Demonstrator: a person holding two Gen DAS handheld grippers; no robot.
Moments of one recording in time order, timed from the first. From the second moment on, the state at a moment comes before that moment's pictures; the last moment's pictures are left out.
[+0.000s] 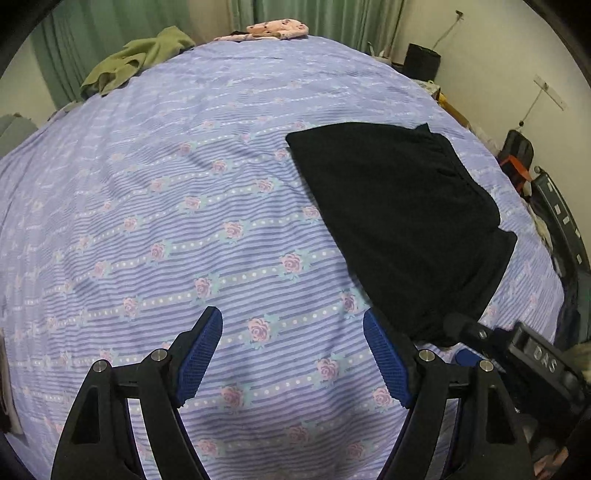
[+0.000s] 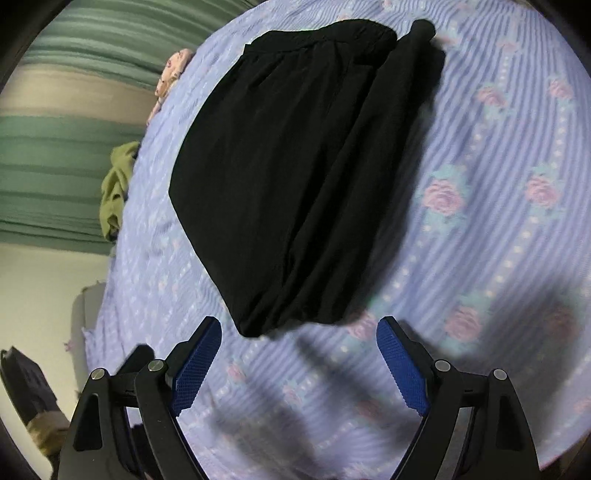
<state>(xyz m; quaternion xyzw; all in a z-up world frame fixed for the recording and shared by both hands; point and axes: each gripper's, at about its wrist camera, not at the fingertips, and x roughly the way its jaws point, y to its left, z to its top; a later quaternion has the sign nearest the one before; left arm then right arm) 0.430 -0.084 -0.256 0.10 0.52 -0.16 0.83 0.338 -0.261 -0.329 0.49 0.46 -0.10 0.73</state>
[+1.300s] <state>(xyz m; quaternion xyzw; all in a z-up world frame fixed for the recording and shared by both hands) 0.650 -0.140 -0.349 -0.07 0.58 -0.30 0.75 0.403 -0.254 -0.348 0.50 0.43 -0.14 0.74</state>
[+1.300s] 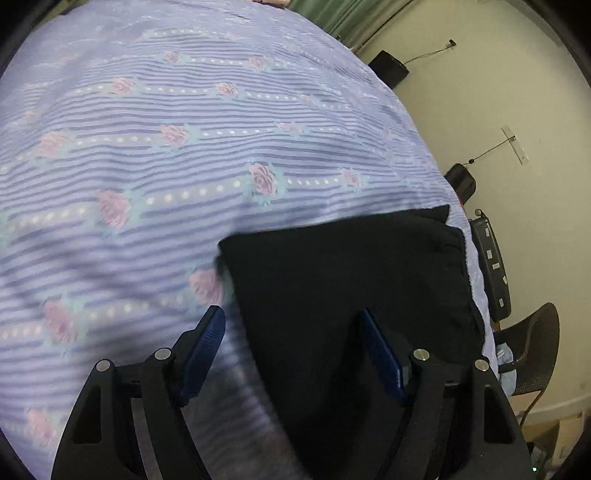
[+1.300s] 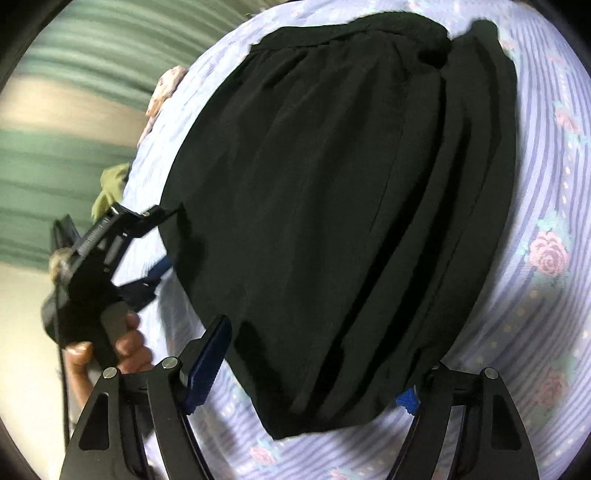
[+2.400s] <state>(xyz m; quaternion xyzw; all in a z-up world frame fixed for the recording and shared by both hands) 0.490 -0.110 -0.106 -0.03 0.45 -0.26 0.85 0.329 -0.309 -0.147 0.37 0.40 -0.02 0.84</state>
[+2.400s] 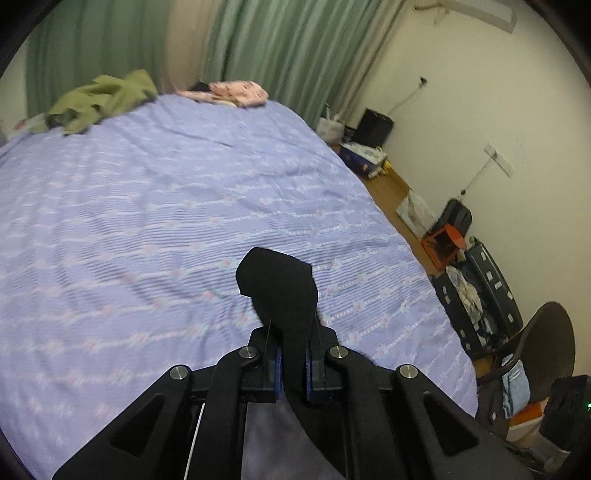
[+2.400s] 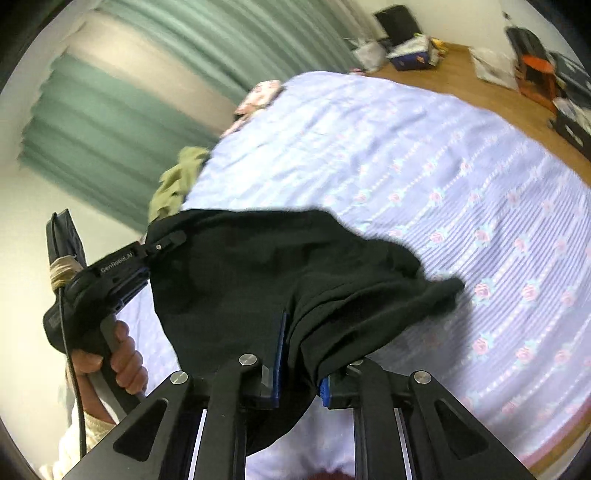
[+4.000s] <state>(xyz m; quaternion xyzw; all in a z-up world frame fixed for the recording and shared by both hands) 0.200 0.467 0.042 -0.09 0.36 -0.11 0.92 0.166 0.208 -0.011 0.20 0.41 0.25 0.86</state>
